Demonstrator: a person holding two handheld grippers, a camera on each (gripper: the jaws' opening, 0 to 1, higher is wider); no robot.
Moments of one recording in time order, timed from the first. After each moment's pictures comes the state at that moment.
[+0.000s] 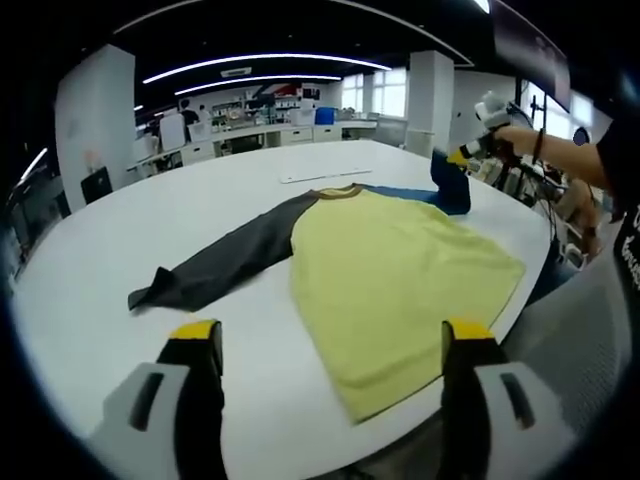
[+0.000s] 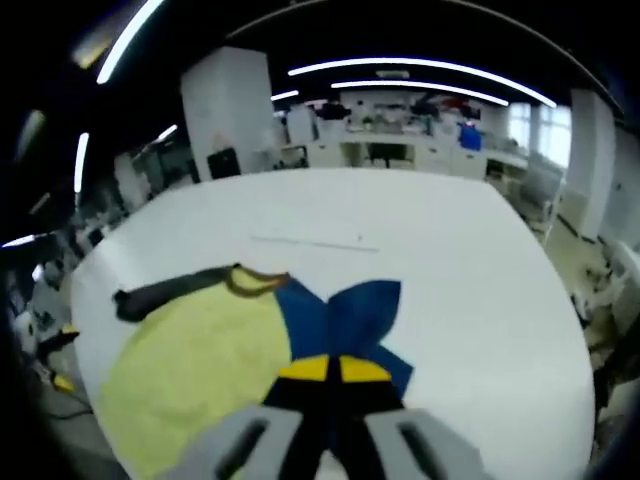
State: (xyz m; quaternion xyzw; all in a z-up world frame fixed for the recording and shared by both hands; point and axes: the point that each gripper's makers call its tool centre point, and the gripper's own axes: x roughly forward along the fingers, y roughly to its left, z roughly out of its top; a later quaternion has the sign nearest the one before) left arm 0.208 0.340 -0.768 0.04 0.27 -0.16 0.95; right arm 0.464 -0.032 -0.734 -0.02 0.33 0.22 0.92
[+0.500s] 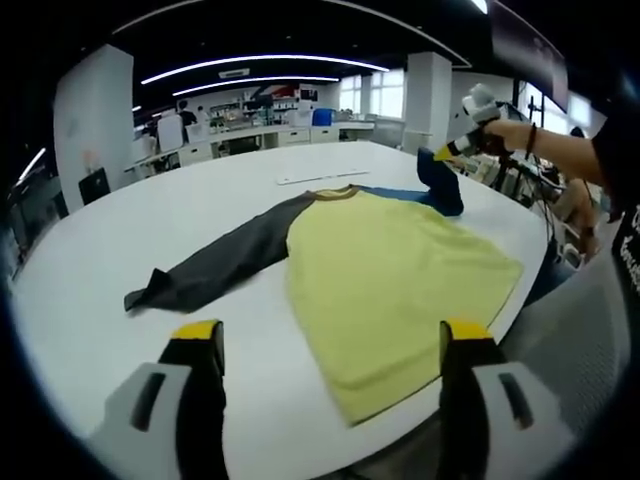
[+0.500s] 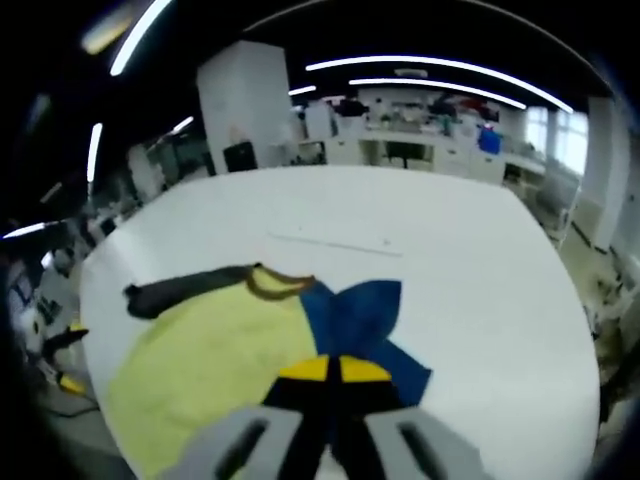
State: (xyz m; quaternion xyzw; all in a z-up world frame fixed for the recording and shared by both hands) left arm 0.209 0.335 -0.769 0.03 0.26 -0.17 0.95; right arm 0.464 0.000 -0.733 -0.03 0.34 0.25 0.91
